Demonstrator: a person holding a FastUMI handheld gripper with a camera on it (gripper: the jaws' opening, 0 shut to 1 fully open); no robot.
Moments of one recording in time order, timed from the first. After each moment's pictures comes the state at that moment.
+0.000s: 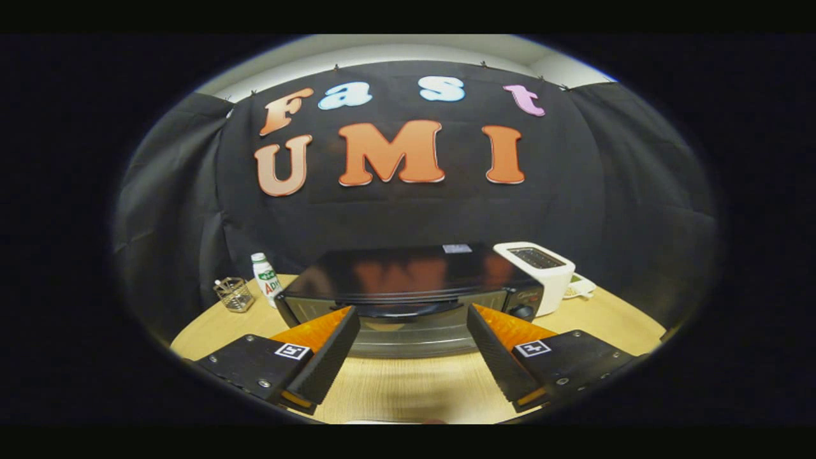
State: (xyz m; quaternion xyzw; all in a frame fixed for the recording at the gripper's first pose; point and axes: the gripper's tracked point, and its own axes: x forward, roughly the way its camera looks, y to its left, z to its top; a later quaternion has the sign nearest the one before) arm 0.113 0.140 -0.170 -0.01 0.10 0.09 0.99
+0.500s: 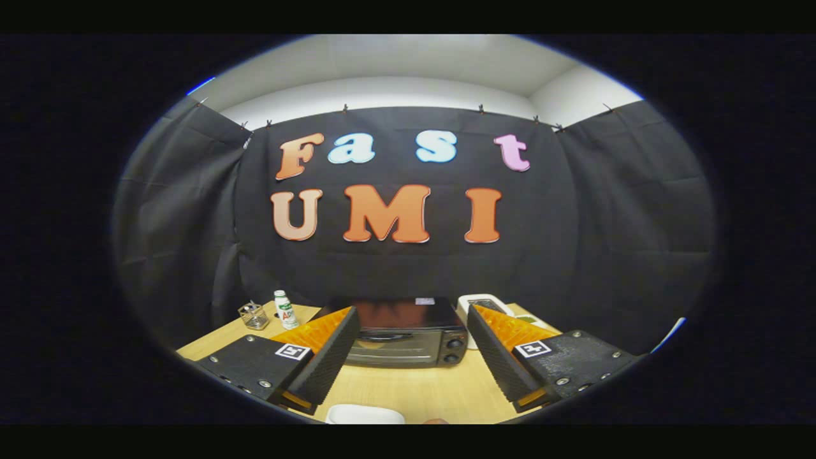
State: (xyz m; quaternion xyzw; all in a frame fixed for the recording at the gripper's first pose) arm 0.008 0.059 -0.037 -0.03 0.00 0.07 1.00
